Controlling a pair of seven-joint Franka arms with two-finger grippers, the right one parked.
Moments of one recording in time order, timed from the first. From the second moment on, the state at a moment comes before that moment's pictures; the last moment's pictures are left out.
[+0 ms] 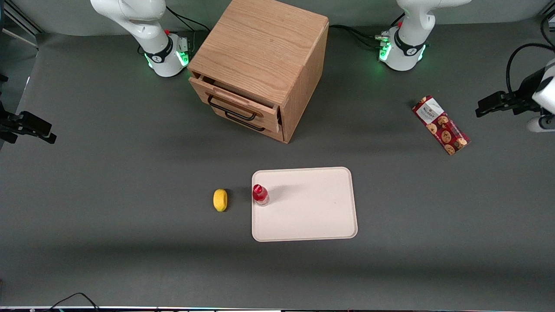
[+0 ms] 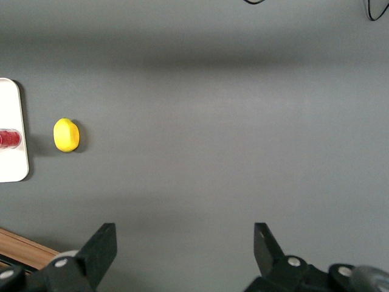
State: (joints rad) arm 0.05 -0.07 0.02 -1.79 -0.03 1.56 -0.05
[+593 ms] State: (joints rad) arm 0.07 -0.06 0.23 -2.22 -0.05 1.89 -0.16
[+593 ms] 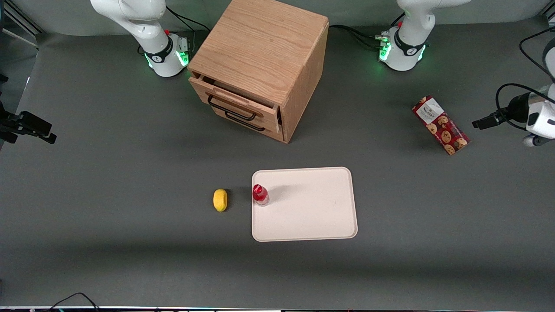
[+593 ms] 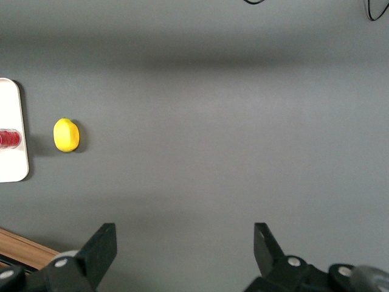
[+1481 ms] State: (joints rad) arm 0.09 0.00 0.23 -2.71 -0.09 2.57 -0.18
